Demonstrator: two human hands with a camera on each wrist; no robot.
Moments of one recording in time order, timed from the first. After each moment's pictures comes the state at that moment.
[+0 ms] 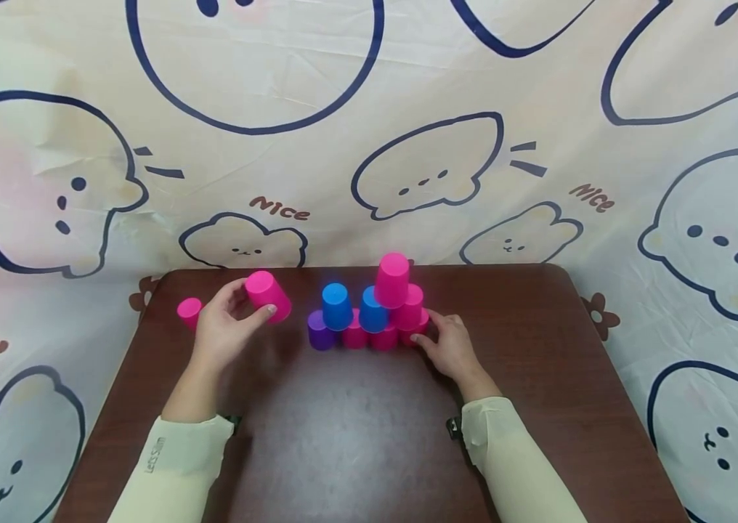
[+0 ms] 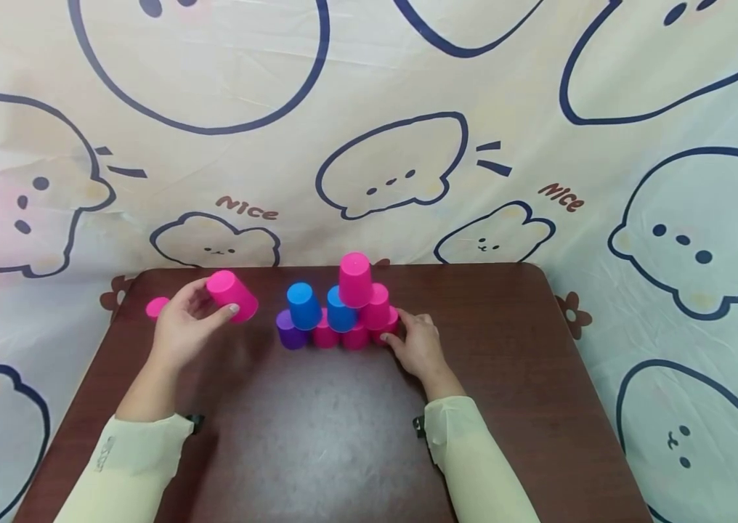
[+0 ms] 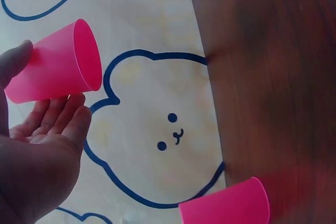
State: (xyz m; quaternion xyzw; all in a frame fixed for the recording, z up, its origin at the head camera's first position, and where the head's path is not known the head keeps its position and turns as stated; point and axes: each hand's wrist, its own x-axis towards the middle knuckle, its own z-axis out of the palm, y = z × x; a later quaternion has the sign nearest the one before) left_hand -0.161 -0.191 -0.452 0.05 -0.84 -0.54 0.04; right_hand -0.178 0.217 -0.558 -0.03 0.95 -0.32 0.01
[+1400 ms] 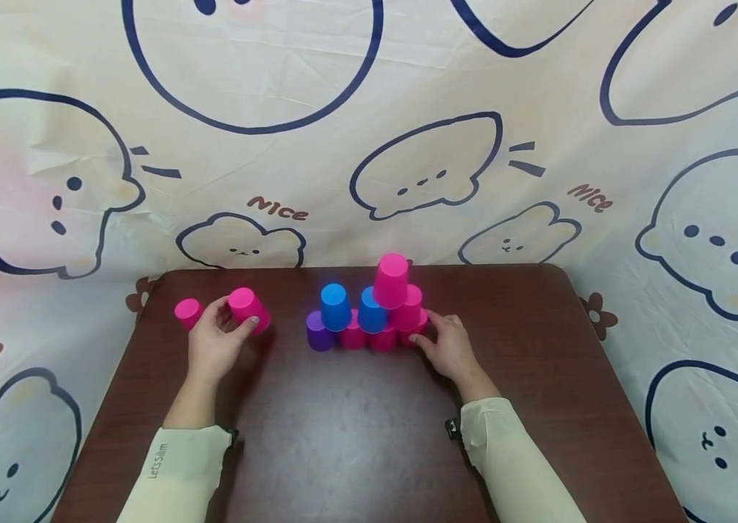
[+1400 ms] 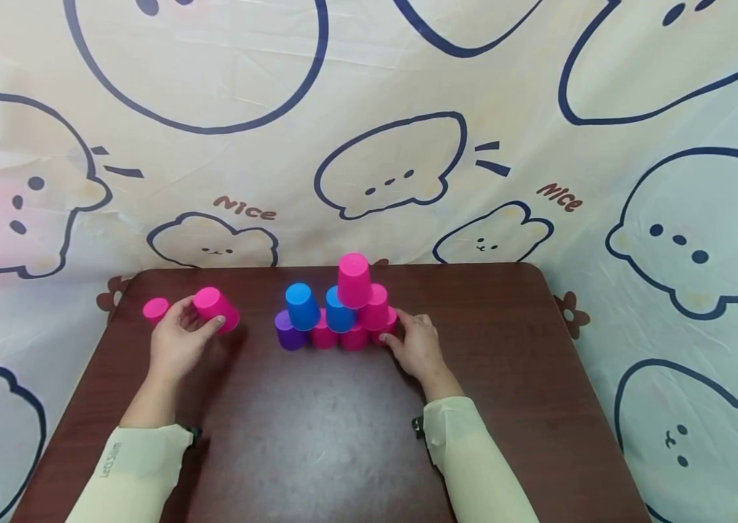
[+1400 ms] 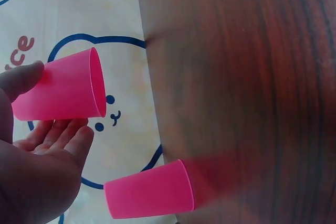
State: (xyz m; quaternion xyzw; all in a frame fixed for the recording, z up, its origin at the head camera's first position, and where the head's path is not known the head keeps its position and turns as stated) left_hand -0.163 -0.215 -0.504 0.14 -0.84 -0.52 0.04; right_hand -0.177 0.217 -0.557 -0.03 0.95 -0.32 0.01
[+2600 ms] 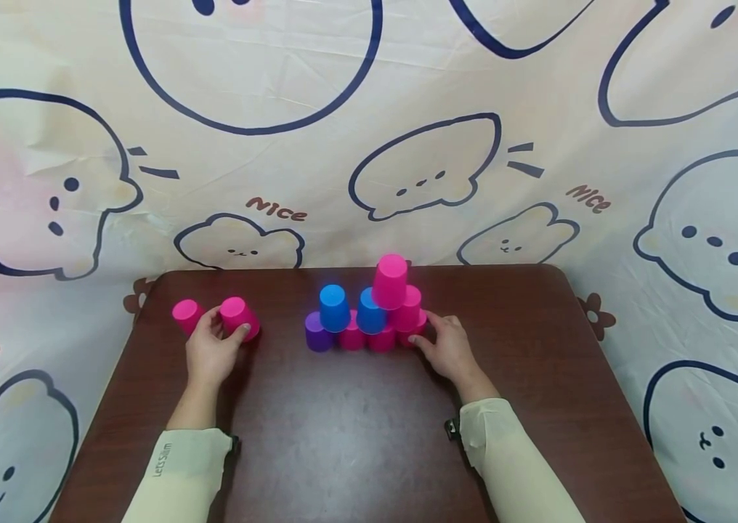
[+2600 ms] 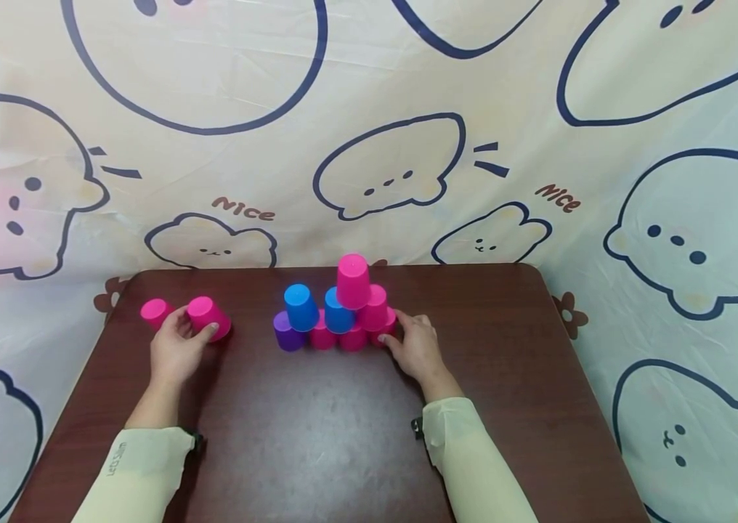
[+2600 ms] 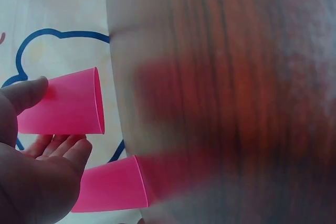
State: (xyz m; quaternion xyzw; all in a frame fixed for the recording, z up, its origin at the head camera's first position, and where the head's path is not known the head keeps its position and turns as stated) left_hand -0.169 -0.225 -0.537 0.19 -0.85 -0.49 0.05; right_hand -0.178 0.216 -0.557 -0.03 0.95 -0.32 0.02
